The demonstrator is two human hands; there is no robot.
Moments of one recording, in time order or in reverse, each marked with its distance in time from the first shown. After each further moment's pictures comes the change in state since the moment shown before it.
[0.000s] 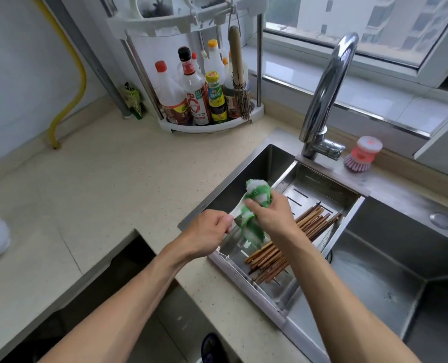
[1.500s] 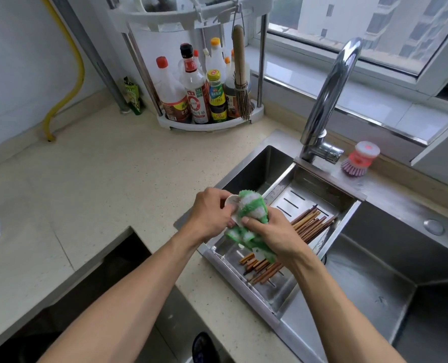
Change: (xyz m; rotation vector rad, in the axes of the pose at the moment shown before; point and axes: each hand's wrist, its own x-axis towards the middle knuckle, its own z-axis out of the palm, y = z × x) left_hand 0.031 0.008 0.002 -0.166 0.228 0.046; right_hand -0.029 0.002 -0.019 0.039 -0.309 0.005
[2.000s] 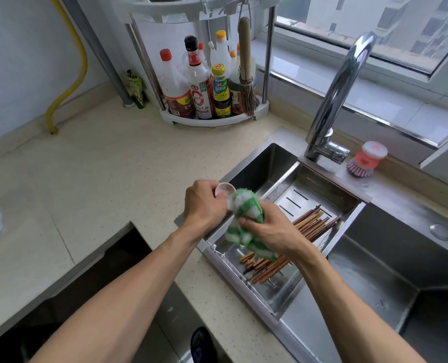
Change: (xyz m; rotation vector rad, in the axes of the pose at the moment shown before) left_hand 0.009 -0.003 0.001 0.013 0.279 -0.137; right_hand 0.010 -0.007 -0.008 -0.336 -0.139 -0.122
